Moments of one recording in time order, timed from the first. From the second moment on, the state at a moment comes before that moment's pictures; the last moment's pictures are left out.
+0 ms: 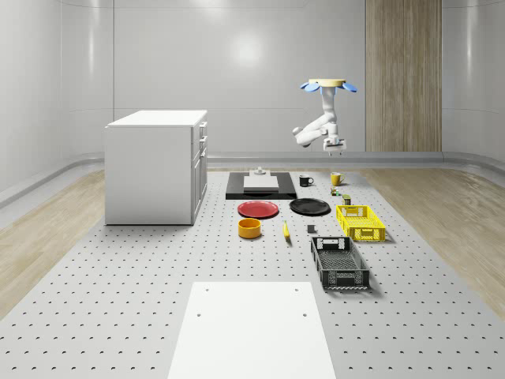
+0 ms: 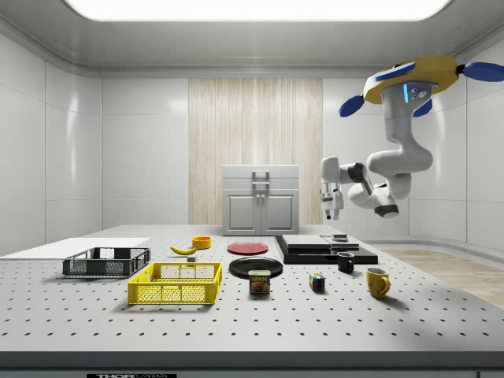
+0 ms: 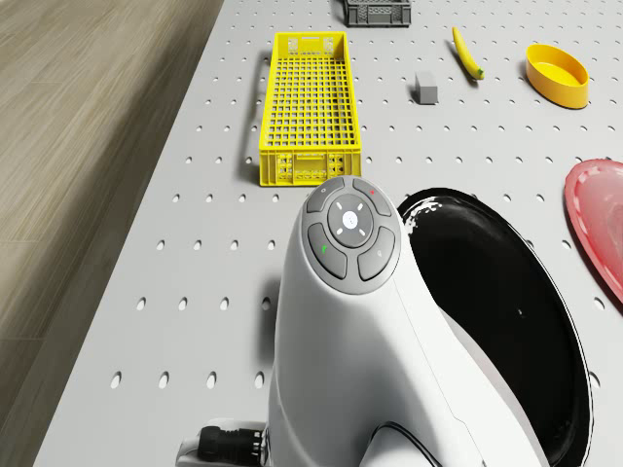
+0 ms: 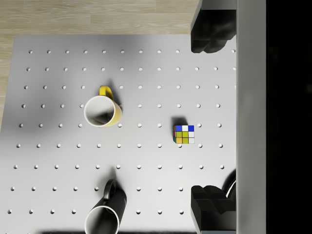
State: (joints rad) arm -0.96 -1.02 1.22 -2.89 -1.98 1.17 1.52
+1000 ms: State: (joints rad) arm -1.07 -1.14 1.29 -2.89 -1.95 1.22 1.60
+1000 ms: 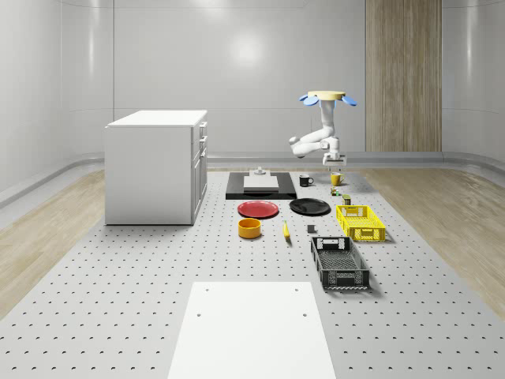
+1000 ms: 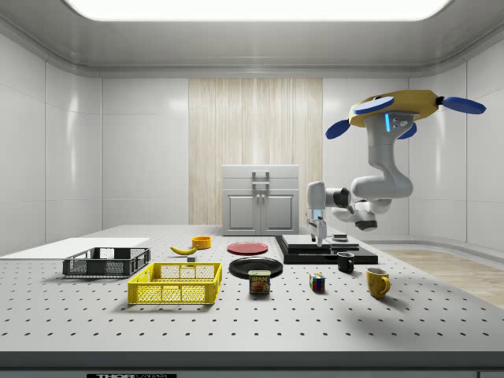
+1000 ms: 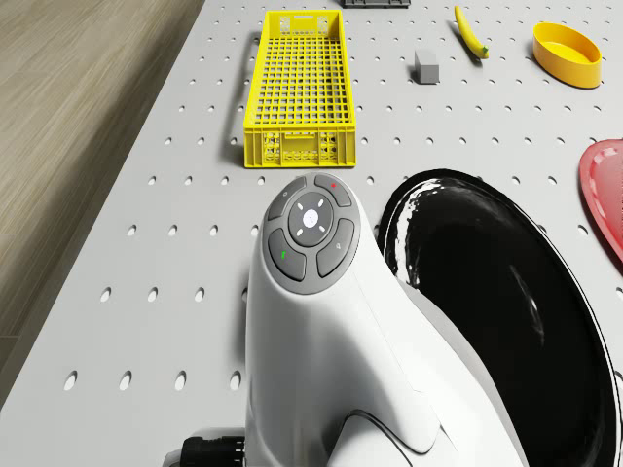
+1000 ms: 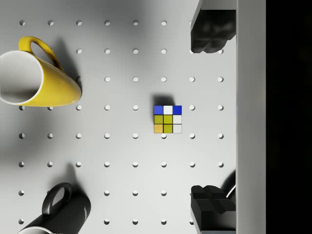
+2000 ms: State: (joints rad) arm -1.10 -1.23 1.31 -2.89 -1.90 1.31 1.63
